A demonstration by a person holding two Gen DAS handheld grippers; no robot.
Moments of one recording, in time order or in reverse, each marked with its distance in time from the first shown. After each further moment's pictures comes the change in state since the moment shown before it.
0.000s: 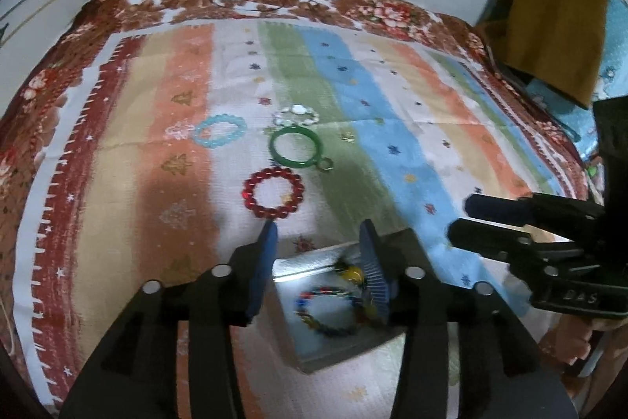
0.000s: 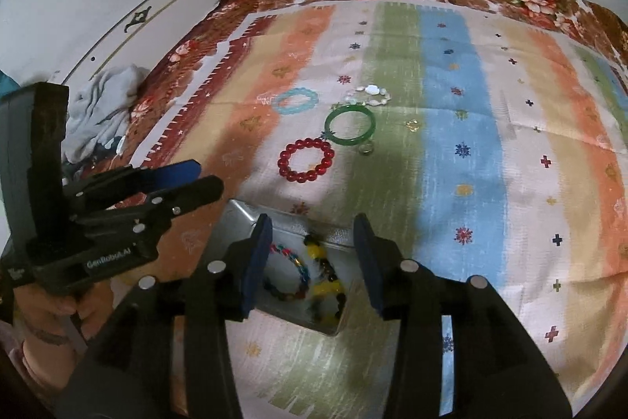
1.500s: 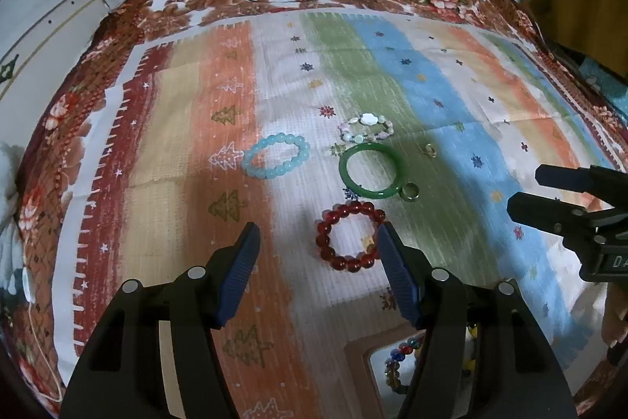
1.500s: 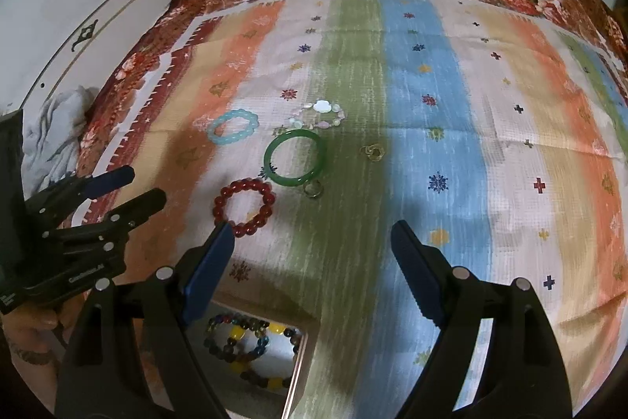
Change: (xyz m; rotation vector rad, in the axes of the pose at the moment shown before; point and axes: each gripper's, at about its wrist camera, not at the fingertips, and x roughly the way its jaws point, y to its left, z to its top) left arm 0.054 0.031 0.048 0.052 0.059 0.187; right arm 0.060 -0.044 0.058 0.086 0.038 -0.106
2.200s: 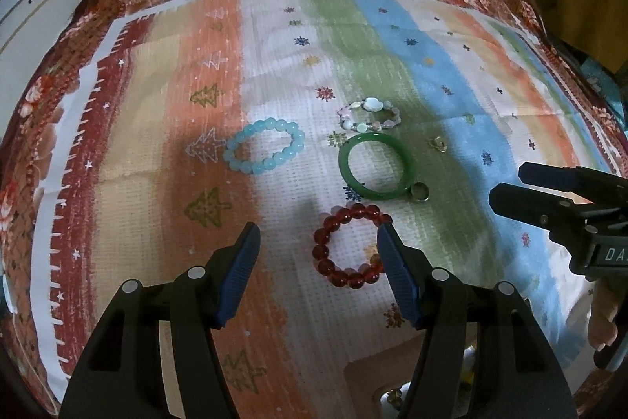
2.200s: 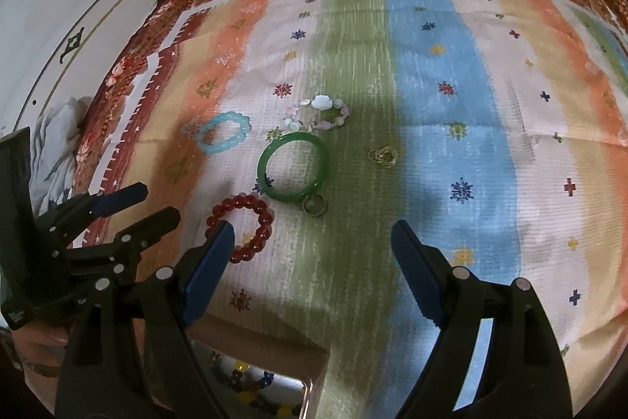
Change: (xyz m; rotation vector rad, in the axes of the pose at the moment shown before) left arm 0.042 0.008 0.016 -0.020 0.103 -0.060; right arm 0.043 -0.009 0.024 0.058 0.073 0.039
